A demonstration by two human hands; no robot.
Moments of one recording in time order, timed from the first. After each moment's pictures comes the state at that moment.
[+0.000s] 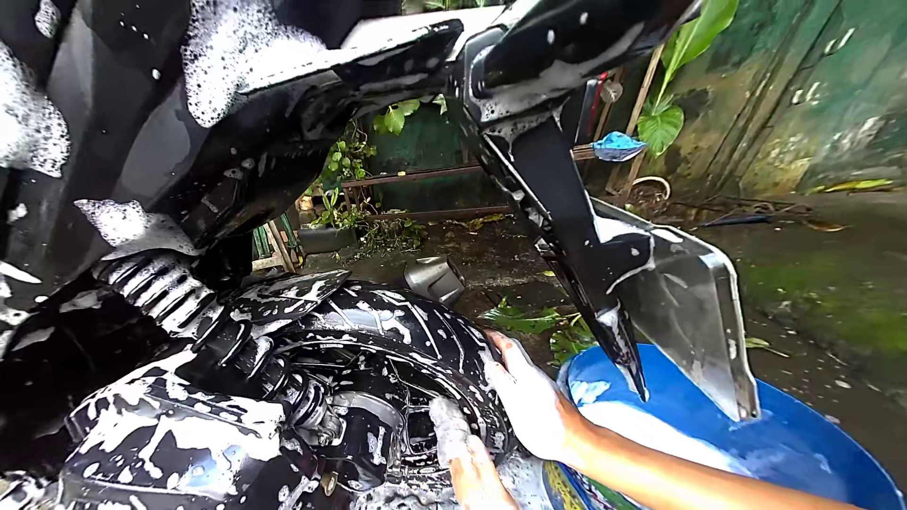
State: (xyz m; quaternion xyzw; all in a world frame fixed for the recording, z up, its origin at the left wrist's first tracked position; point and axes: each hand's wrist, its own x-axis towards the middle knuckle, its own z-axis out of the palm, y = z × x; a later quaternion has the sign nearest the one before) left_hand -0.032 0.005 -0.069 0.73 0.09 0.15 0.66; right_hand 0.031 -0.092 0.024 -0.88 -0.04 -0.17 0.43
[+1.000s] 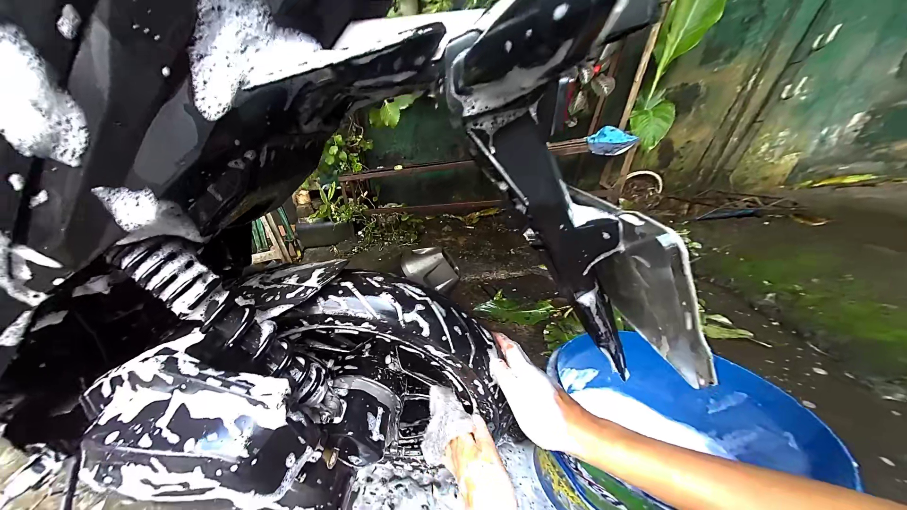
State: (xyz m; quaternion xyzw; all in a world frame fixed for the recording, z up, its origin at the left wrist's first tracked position) left_hand -0.029 0.008 -0.073 0.86 0.07 0.04 0.51; right_hand 0.011 -0.107 0.015 -0.91 -0.02 -0.08 0.40
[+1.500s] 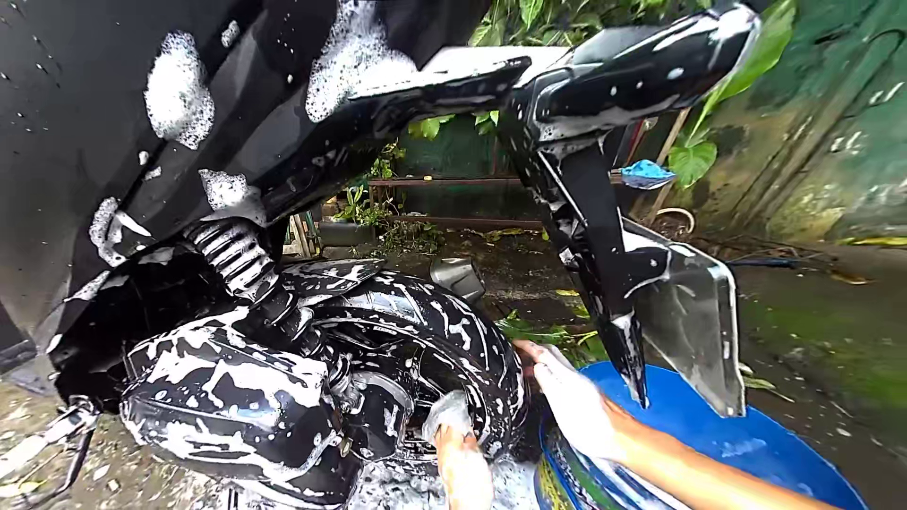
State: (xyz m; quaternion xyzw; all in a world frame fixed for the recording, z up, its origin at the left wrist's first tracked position) left_hand 0.000 0.025 -0.087 0.78 0.07 0.07 0.62; right_hand 0.016 -0.137 0.042 -0.92 -0.08 -0.08 0.37
